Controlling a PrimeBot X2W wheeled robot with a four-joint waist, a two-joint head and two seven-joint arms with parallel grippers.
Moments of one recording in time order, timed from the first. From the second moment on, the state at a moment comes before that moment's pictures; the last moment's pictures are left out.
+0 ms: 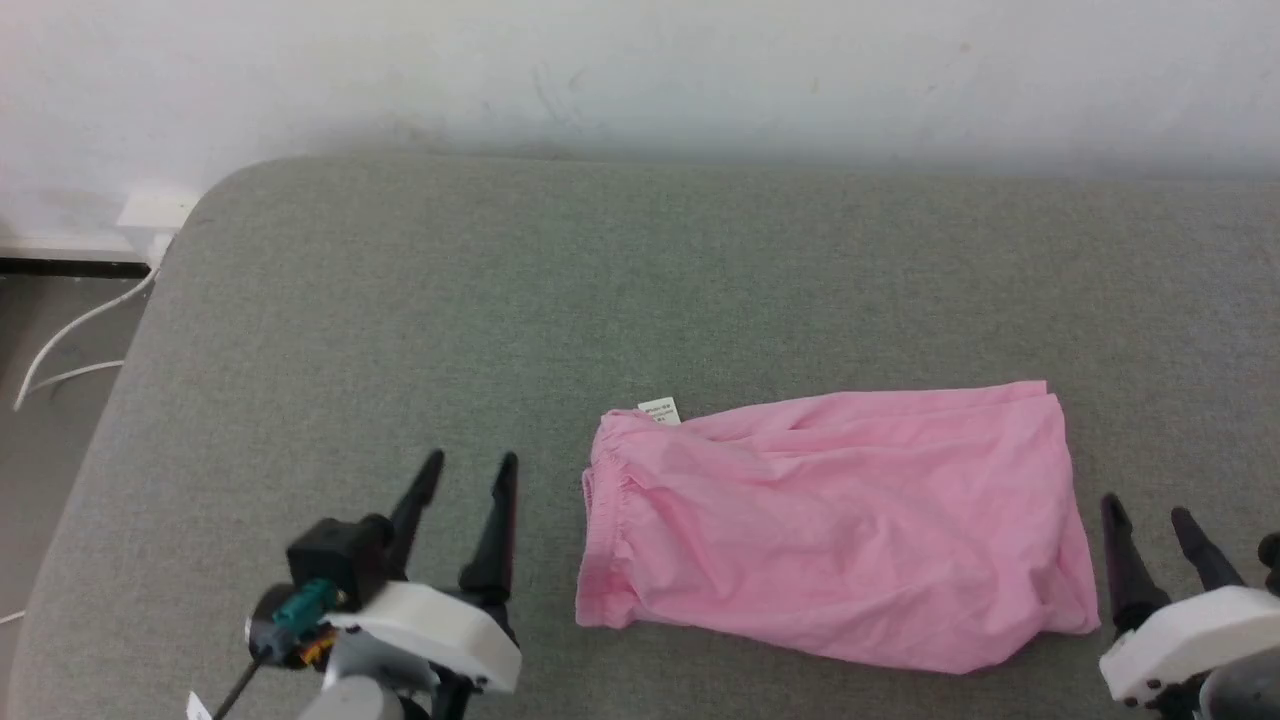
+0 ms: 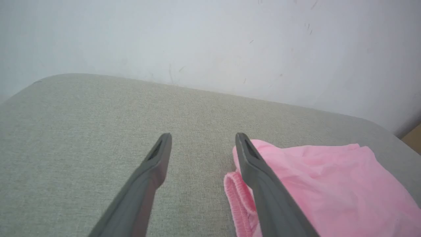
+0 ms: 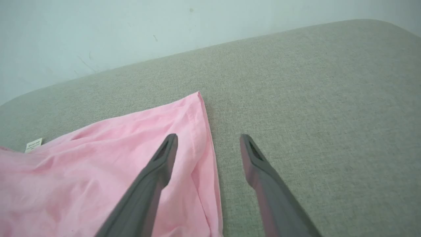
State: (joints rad) left arm -0.13 0.37 -0.55 0.07 -0.67 0.25 -0.24; right arm 0.06 -0.05 -0.26 0.06 0.28 0.13 0.13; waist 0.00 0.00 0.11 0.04
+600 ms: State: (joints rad) left arm -0.21 0.17 -0.20 0.12 -0.28 0.12 -0.26; right arm -0.16 -0.05 -0.24 0.33 0.25 0.13 0.33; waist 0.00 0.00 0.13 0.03
